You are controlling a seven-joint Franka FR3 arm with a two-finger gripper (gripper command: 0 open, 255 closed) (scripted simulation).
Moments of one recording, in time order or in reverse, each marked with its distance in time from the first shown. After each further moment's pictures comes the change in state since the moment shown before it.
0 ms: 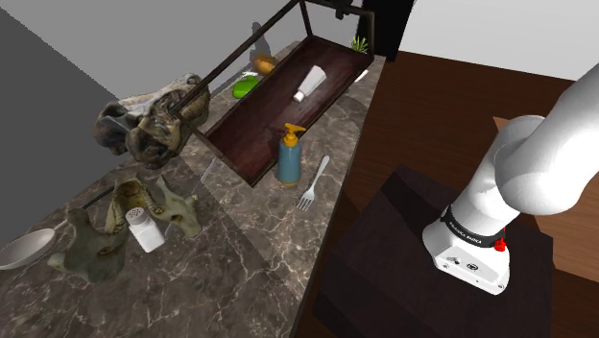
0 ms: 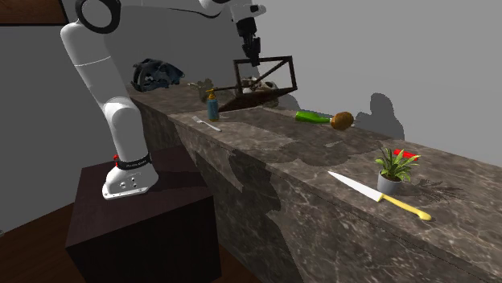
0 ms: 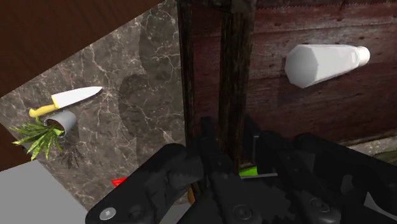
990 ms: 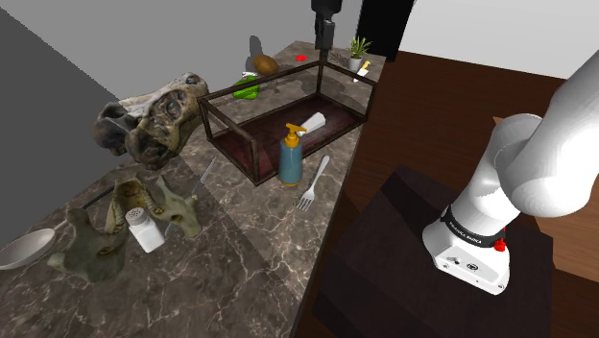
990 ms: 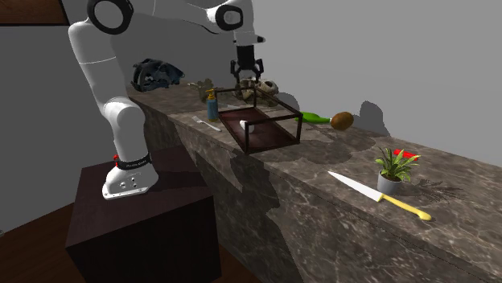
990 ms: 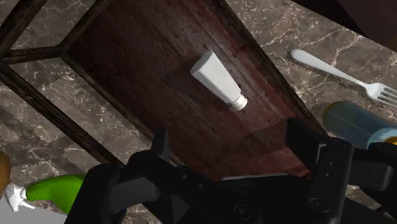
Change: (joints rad) arm 0.133 0.074 -0.098 -0.123 0.228 0.088 -0.819
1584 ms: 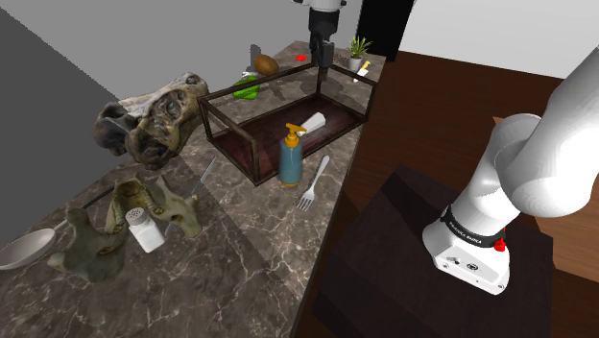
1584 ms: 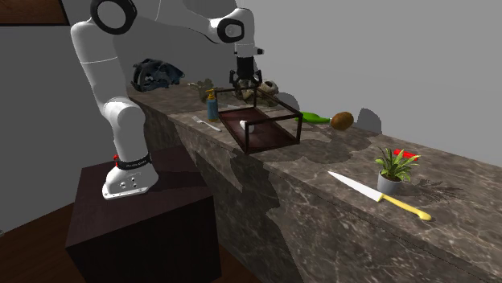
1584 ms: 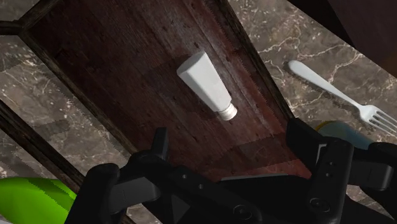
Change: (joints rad) arm 0.006 0.024 -0.012 -0.083 0.045 0.074 -0.132
